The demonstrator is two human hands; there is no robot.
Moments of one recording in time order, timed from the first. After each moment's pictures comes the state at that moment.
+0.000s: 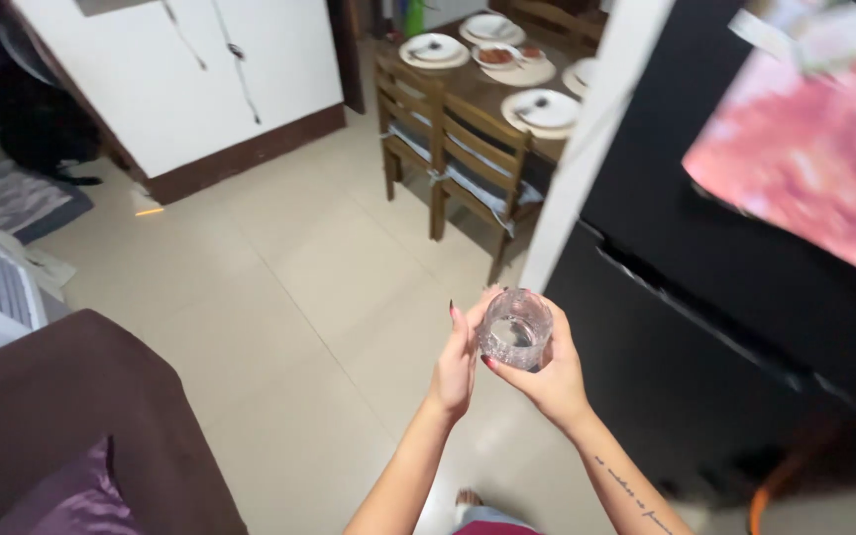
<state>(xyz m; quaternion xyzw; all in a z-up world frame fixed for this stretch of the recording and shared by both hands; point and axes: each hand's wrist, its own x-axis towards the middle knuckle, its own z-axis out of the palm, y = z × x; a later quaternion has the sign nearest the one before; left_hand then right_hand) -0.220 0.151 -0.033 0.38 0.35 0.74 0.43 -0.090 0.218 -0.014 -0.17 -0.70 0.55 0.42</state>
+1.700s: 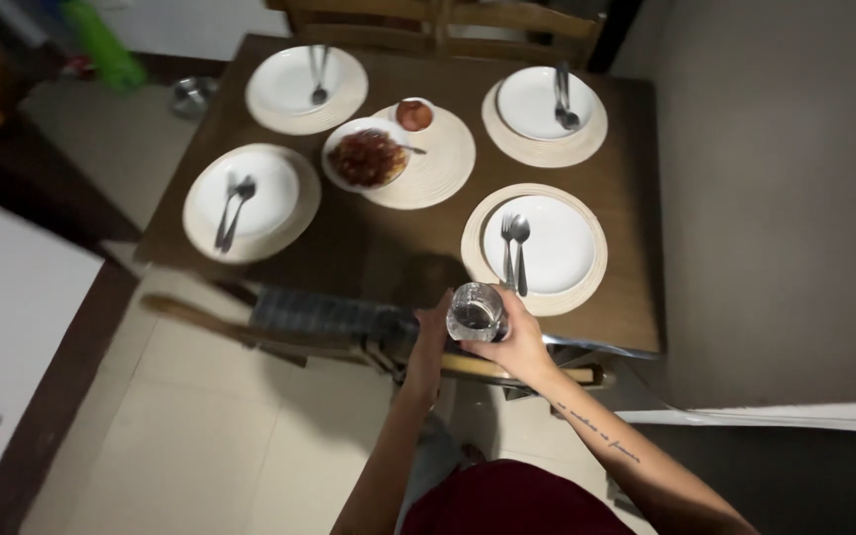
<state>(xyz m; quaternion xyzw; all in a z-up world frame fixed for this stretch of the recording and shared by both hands) -0.805 1.003 -0.166 0.38 0.35 0.50 0.69 -0.634 1.013 -0.124 -0.52 -0.65 0.36 0.42</state>
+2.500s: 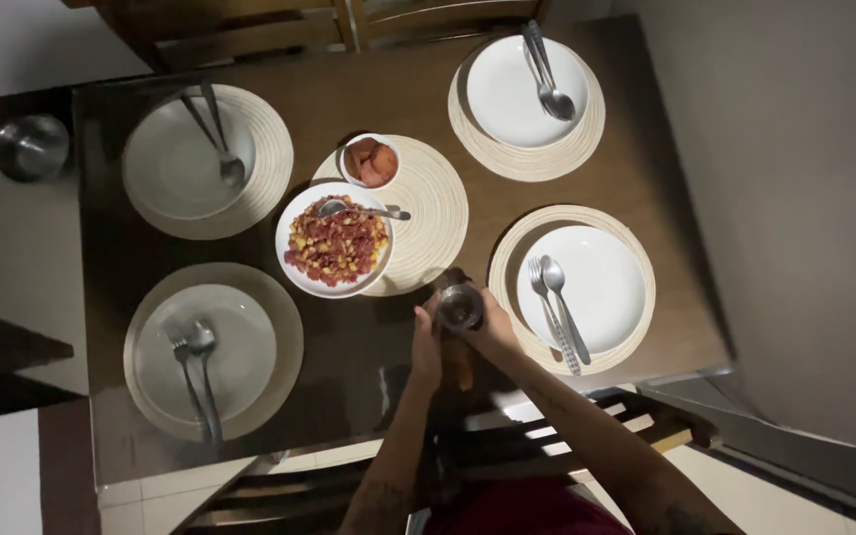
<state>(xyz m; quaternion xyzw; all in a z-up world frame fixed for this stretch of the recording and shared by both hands) -0.853 1.259 -0.302 0.31 0.29 0.44 0.79 -0.711 1.231 -0.268 -0.72 -0.49 0.34 0.36</state>
